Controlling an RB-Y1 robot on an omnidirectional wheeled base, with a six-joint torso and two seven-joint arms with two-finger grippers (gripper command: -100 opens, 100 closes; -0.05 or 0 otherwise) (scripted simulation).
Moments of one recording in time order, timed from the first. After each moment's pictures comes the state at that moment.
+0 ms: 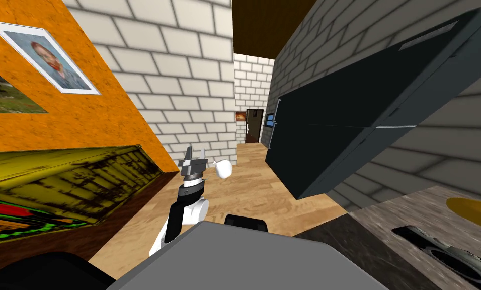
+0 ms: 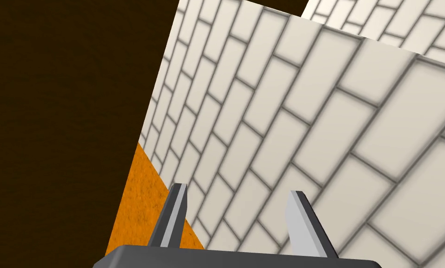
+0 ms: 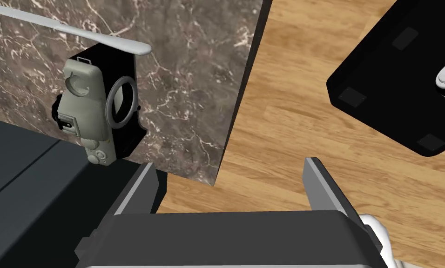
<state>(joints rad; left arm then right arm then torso) 0.51 0.01 -0.03 -2.38 0.09 -0.56 0.17 0.30 -1.89 1.17 -0.91 -0.15 -0.90 0.59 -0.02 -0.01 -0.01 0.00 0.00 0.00</state>
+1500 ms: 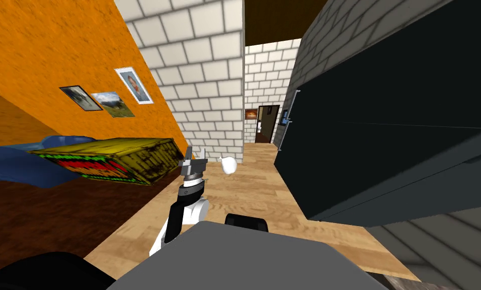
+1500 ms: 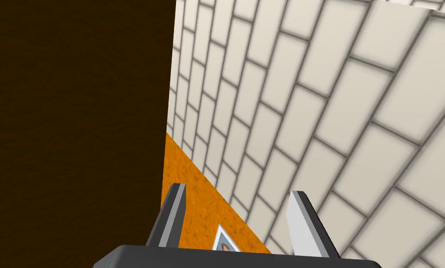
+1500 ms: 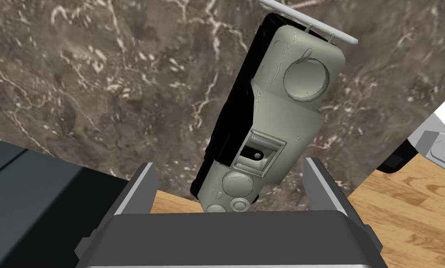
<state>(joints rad) 0.51 0.01 -0.03 -2.38 0.09 -0.56 0.17 0.35 -1.75 1.24 -0.83 -0.09 -0.92 0.56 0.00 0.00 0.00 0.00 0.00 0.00</state>
